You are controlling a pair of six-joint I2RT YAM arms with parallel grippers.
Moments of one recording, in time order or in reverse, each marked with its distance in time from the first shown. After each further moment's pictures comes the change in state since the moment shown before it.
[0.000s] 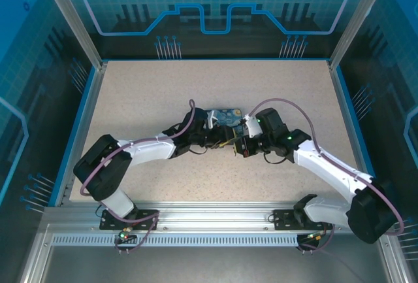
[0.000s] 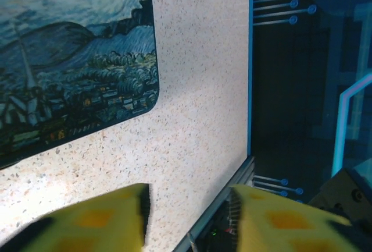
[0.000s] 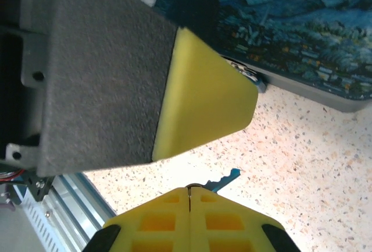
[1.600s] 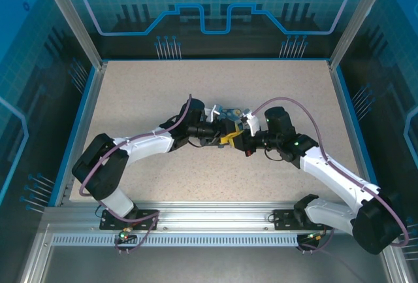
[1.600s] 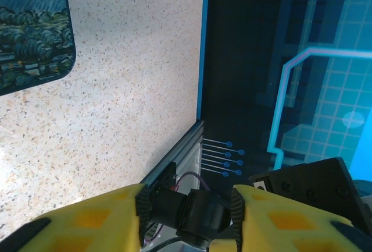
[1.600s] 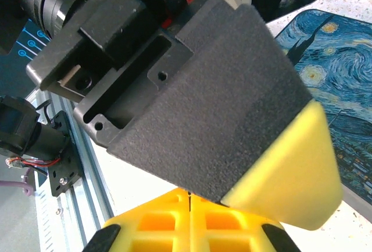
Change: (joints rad) left arm 0.041 0.008 0.073 0.010 0.252 -0.130; right arm -0.024 -0.075 -0.062 0.236 -0.151 -0.170
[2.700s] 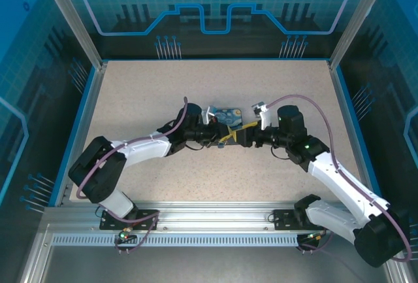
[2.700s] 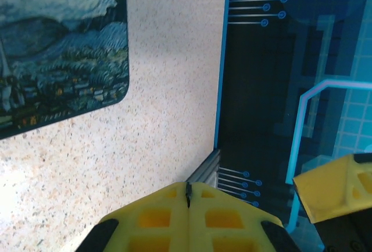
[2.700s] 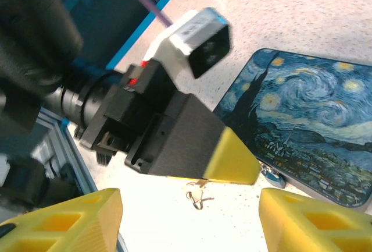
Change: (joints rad) left arm -0.002 -0.051 -0.075 0.020 -0.171 0.027; right arm -0.079 -0.110 -0.003 0.017 0.053 0.201
